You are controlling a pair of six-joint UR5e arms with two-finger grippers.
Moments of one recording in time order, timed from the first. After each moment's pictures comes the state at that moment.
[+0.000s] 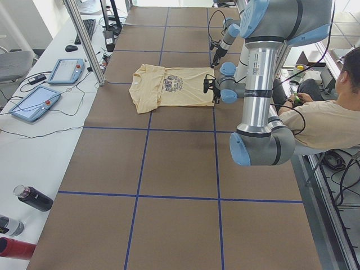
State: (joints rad) left arm -0.14 -1.67 -2.07 -2.00 -1.56 -1.47; right arm -0.07 -1.43 2.07 -1.46 1.15 1.67
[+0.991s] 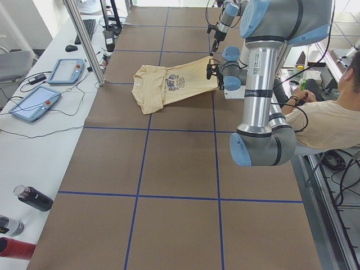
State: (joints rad) left arm -0.15 -1.67 -2.40 -1.82 -1.70 -1.47; right arm -0.03 -1.46 2.47 -1.65 1.30 1.65
